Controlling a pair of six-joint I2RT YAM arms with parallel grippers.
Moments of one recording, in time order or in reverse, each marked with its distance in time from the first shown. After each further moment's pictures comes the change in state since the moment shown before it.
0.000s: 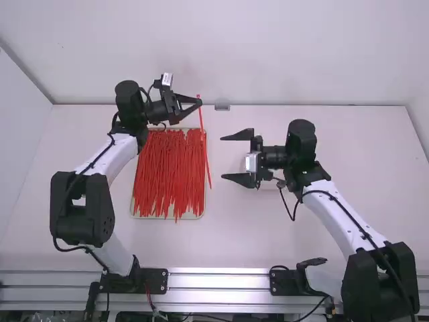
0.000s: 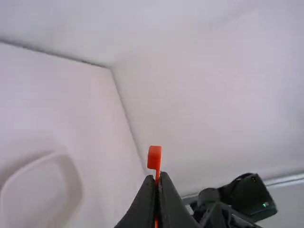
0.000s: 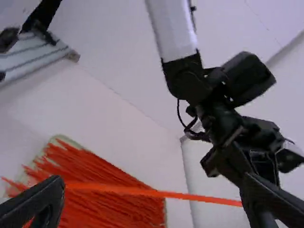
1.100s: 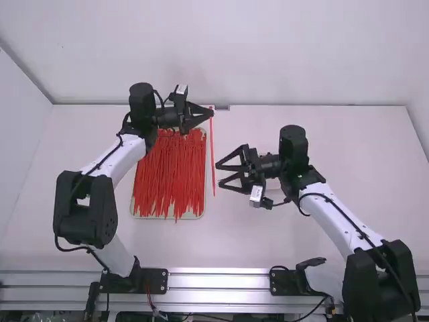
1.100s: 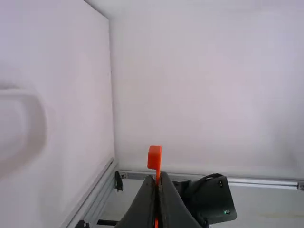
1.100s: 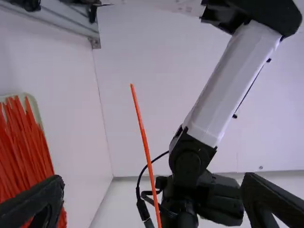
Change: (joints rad) left arm -0.071 0.000 0.000 -0.129 0.031 -0.179; right arm 0.041 0.000 -0.039 -0.050 -0.164 -0.798
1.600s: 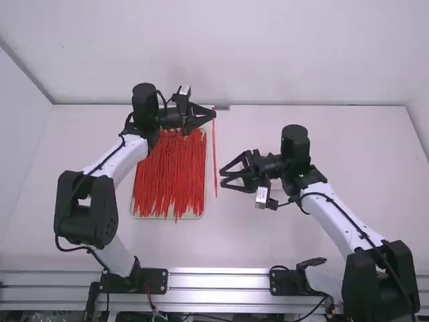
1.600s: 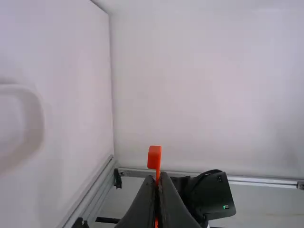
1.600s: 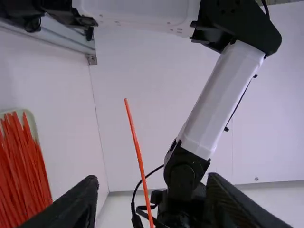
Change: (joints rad) left arm -0.024 0.000 0.000 -0.005 -0.011 -0.006; right arm -0.013 0.000 -0.001 -0.007 -0.077 -0.001
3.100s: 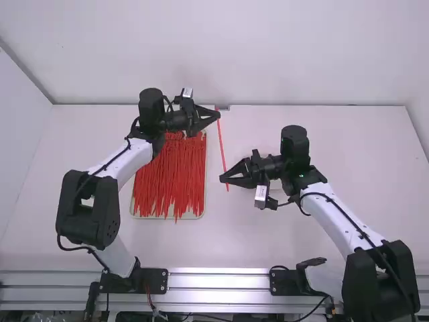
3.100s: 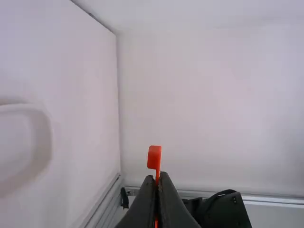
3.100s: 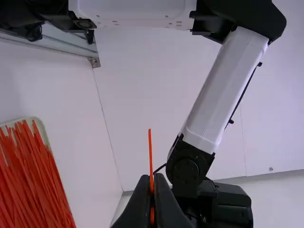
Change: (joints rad) left arm -0.038 0.000 -0.047 0.063 -0.122 0.008; right arm 0.000 0.000 -0.001 -0.032 0.015 0.057
